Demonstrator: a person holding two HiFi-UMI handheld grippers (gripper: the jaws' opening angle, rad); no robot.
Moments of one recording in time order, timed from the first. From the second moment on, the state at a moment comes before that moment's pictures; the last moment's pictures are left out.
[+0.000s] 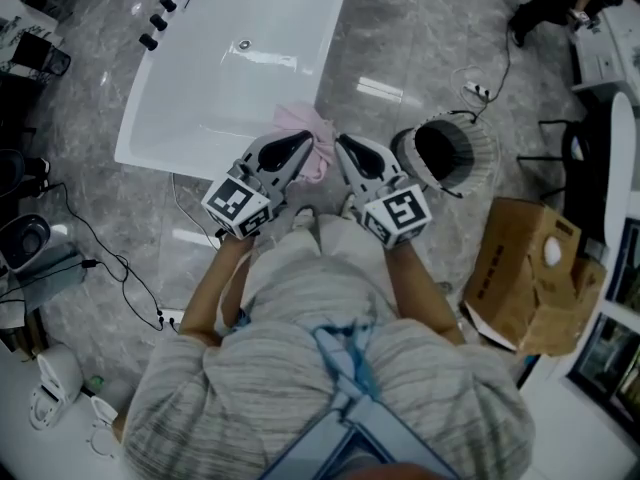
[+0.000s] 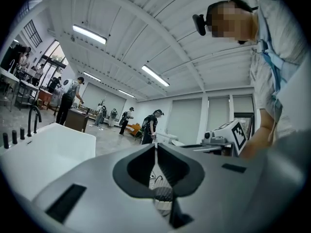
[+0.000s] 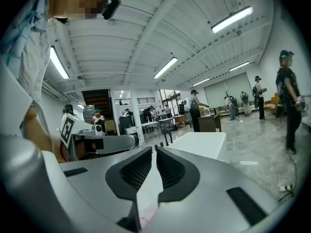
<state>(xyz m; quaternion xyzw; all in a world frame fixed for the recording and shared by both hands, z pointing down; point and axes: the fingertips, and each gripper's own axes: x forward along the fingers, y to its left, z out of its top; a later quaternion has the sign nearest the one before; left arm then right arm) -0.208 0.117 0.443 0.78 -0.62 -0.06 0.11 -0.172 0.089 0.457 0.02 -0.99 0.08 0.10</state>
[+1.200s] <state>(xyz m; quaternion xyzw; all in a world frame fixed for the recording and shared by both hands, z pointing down) -0.223 0.126 0.633 0.83 -0.44 0.29 0.18 -0.209 0.100 0.636 -0.13 -0.93 0.04 0.35</state>
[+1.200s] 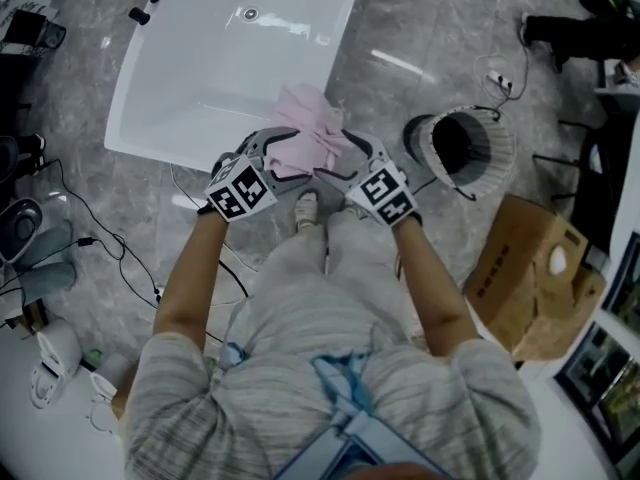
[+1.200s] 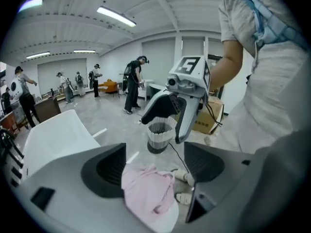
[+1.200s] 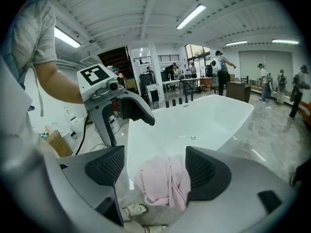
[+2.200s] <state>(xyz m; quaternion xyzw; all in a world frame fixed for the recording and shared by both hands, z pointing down) -0.289 0.158 0.854 0.75 -0.25 0.56 0.24 -0.209 0.105 0.853 -0.21 -0.81 -0.04 0.54</state>
